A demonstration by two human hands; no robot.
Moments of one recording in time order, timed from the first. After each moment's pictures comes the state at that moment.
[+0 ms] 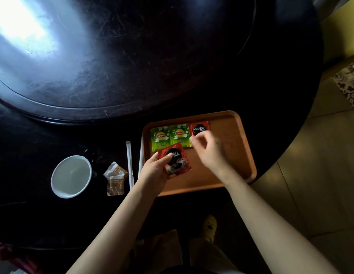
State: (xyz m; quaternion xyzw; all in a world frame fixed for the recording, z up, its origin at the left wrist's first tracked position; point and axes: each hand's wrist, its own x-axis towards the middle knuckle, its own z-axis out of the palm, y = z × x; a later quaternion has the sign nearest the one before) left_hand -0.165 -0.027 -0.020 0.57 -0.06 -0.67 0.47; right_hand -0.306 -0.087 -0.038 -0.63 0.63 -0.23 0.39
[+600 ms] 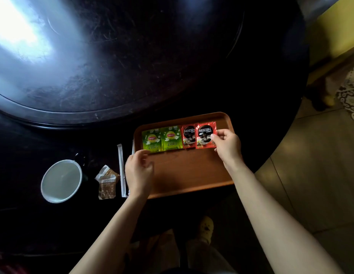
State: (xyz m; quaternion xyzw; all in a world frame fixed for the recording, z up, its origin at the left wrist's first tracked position) left_hand -0.158 -0.016 -0.041 0.83 -0.39 -0.25 0.32; right_hand -0.356 -0.114 -0.059 -0.43 0.72 -0.33 0.43
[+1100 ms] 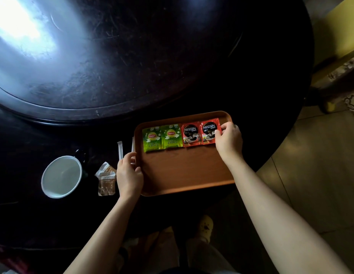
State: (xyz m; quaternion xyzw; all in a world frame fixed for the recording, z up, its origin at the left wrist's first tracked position) left_hand -0.139 -0.003 -0.053 0.85 -0.36 -0.25 0.29; right_hand -0.360 -0.128 -0.064 -0.57 0.76 -0.22 0.23
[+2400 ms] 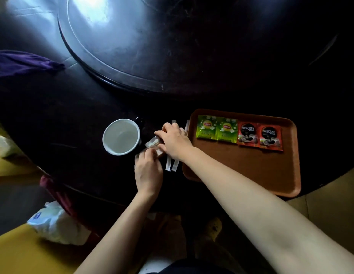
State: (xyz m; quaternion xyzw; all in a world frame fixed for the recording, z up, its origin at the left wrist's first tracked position) left_hand -0.087 0.064 -0.062 0.90 -0.36 -0.12 0.23; right_hand -0.128 -0.055 -0.052 -0.91 0.31 0.06 0.27
